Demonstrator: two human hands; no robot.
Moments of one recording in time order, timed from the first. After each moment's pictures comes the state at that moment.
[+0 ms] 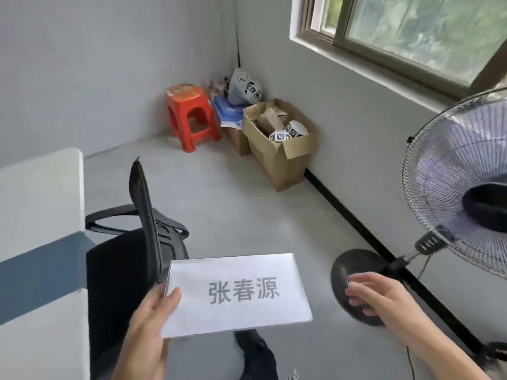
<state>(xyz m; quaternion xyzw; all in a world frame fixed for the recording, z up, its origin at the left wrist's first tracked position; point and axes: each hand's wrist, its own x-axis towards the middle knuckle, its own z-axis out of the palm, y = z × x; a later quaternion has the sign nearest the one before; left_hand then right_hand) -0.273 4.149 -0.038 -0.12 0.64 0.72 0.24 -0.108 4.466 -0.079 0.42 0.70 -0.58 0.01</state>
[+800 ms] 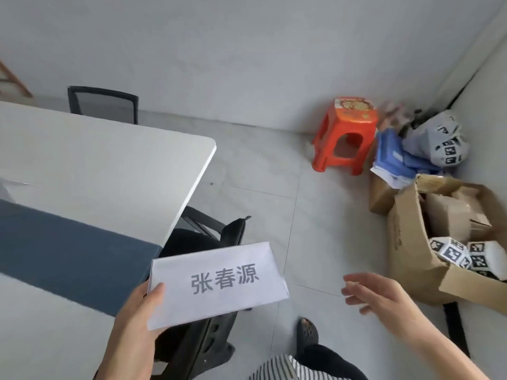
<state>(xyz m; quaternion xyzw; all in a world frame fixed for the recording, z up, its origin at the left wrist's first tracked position) -0.581 4.156 -0.034 -0.35 0.57 0.75 -0.02 -0.682 4.514 -0.077 0.10 0.82 -0.50 0.25</state>
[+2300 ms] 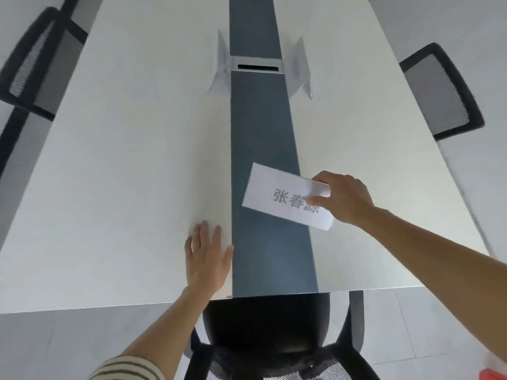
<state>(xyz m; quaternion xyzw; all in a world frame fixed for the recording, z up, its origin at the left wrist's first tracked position) -0.562 3.911 -0.272 -0.68 0.71 0.19 0.01 -0.844 3.840 -0.127 -0.65 0.73 -0.03 0.21</state>
